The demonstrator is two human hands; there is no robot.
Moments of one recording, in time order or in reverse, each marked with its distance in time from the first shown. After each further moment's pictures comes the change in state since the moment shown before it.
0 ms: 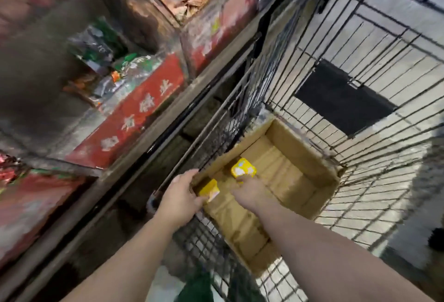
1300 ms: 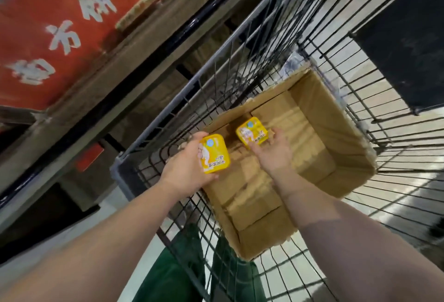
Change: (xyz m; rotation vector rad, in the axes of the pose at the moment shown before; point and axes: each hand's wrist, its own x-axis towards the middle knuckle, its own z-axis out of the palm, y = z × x) left_hand 0.052 -0.037 0.085 -0.078 -0.067 -0.126; right_hand 0.108 0.064 0.016 0.285 0.248 -0.038
